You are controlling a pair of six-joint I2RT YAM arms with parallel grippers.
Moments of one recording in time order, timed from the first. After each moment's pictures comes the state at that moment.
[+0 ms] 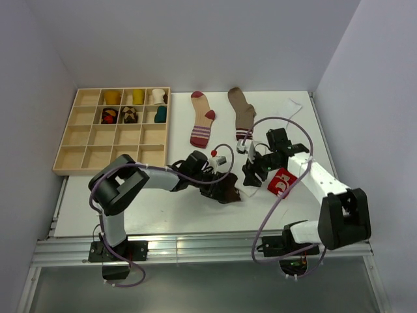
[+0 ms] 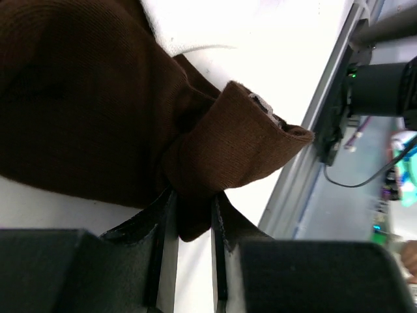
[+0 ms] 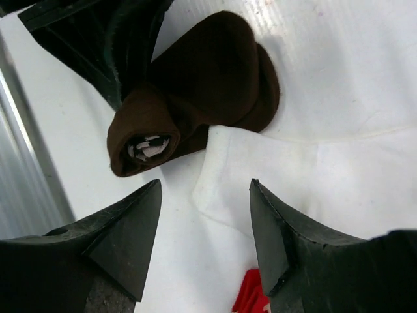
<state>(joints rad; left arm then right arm) -0.84 1.86 0.86 0.27 0.63 -0.52 0.22 1.37 0.89 -0.74 -0.71 -0.77</state>
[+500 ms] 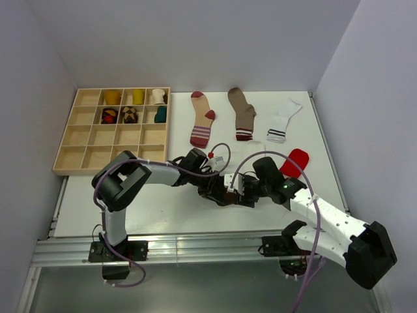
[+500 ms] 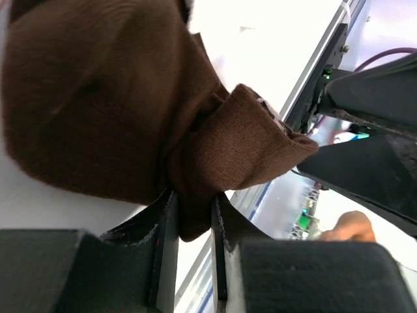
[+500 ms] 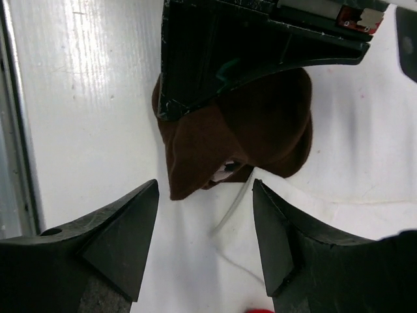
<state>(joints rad) -0.80 1.91 0.94 0.12 0.75 -0.67 0.56 0.98 0.54 -0.45 -0.50 -0.81</state>
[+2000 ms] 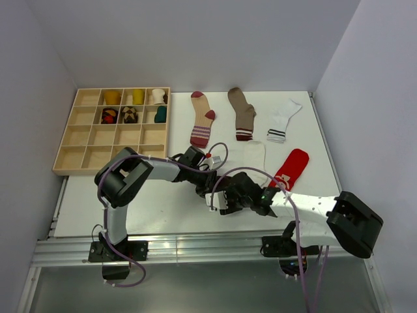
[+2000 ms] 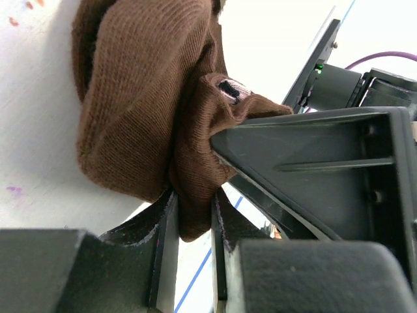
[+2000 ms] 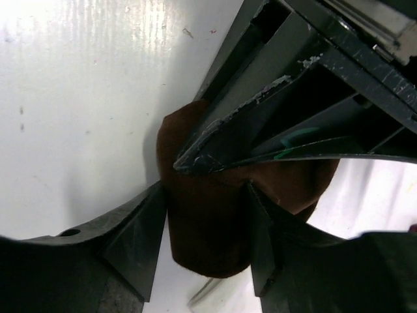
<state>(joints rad) -0.75 1.96 0.98 0.02 0.84 -0.69 0.89 1.20 0.42 -0.08 -0.17 -0.87</state>
